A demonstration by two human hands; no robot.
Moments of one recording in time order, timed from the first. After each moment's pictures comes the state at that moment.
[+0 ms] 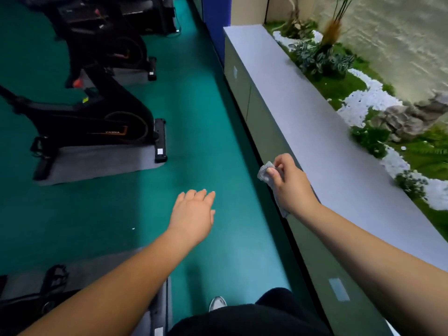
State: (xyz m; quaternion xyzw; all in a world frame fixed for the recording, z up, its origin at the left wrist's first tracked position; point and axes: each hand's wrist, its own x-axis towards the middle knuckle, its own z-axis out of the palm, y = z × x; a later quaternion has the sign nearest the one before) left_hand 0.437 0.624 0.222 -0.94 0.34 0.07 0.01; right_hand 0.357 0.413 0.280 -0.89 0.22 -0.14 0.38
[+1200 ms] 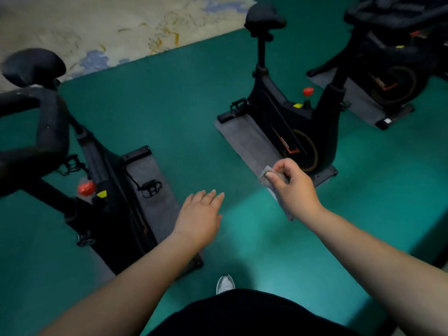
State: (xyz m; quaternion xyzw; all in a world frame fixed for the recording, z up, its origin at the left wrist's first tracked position) left_hand 0.703 0.745 0.201 -0.97 -0.22 0.10 -0.08; right_hand 0.874 0.602 0.244 -0.85 -0.26 0.15 0.43
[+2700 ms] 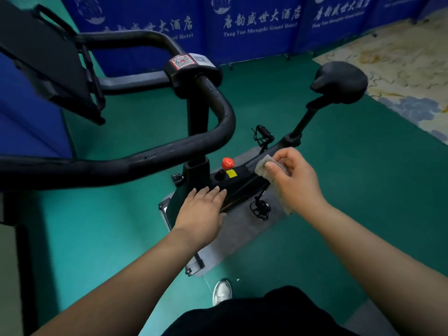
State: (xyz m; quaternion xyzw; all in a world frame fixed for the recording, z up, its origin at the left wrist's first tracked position) left_hand 0.736 0.917 0.226 -0.54 -0.83 0.00 -0.12; right_hand 0.873 1.075 0.285 -0.38 -0.76 0.46 0.24
